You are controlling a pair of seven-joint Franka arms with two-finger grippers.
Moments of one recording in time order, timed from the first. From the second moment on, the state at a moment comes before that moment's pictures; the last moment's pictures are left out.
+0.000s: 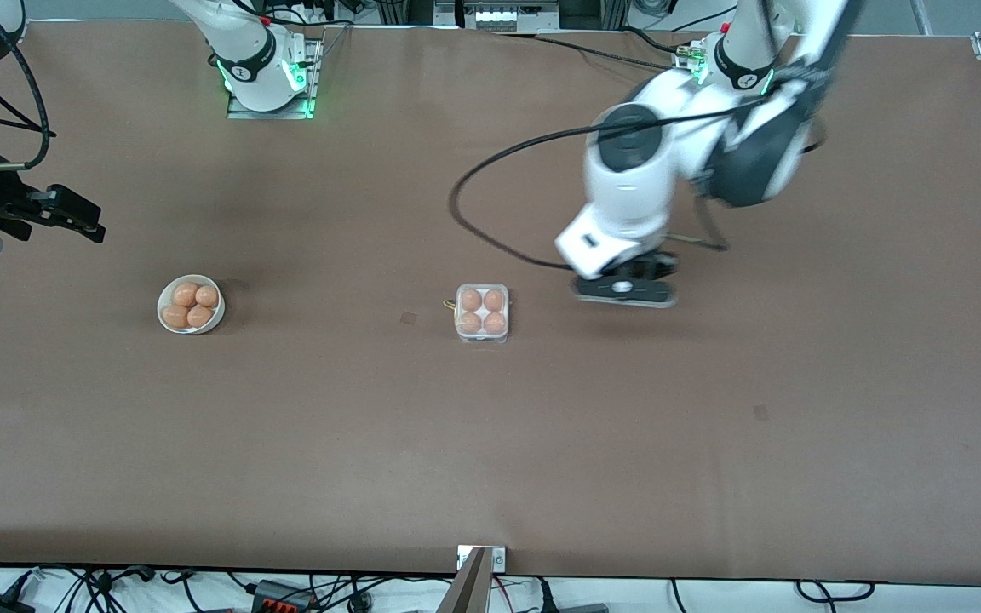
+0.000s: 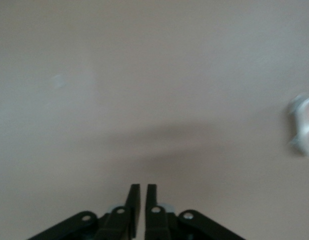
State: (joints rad) left arm -0.32 0.30 -0.23 -1.61 0.27 1.74 -0.42; right arm -0.01 0.04 0.01 -1.62 -0.02 1.66 0.02
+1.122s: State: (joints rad) left arm 0.00 -0.08 -0.08 -1.69 0.00 1.63 -0.10; right arm -0.02 0.02 0.01 -1.64 -0.02 1.64 0.02
